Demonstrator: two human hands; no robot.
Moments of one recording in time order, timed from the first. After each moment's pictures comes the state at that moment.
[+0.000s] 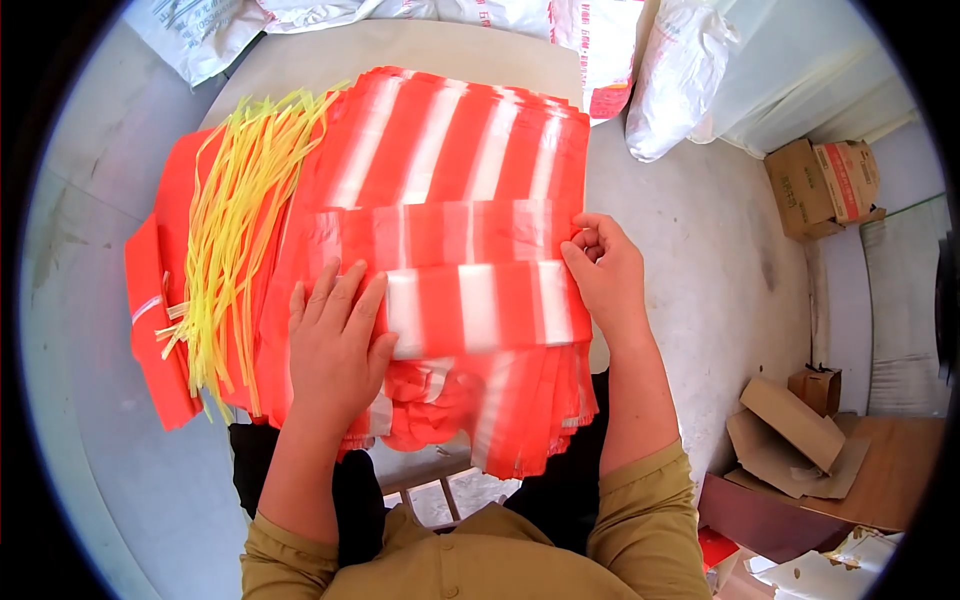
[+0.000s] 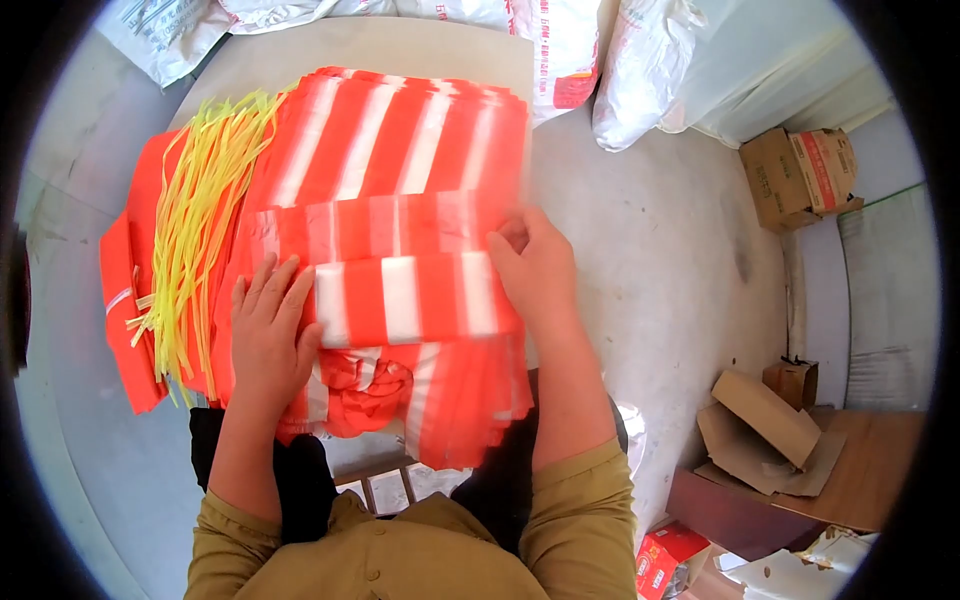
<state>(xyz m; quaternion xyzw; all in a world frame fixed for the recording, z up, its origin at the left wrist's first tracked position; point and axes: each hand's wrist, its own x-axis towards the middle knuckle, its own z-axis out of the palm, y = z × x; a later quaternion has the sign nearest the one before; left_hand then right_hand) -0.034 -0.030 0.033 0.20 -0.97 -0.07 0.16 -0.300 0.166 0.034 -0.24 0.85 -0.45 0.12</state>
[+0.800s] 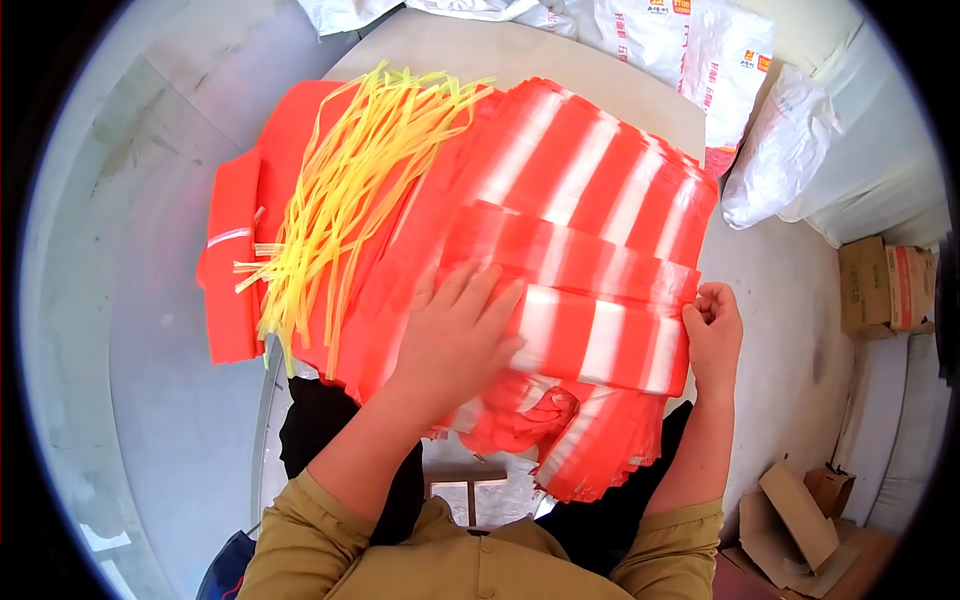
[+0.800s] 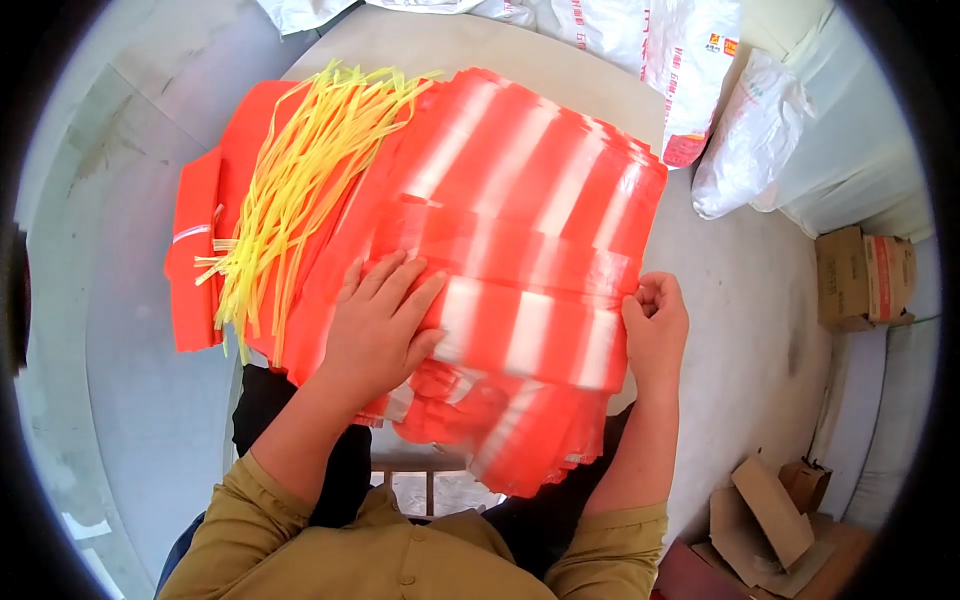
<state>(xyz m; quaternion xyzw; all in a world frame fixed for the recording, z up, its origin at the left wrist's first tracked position) -0.035 -0.036 0.026 0.19 -0.96 -0.11 0.17 -0.305 0.169 0.035 -0.20 0.85 -0.48 0.13</state>
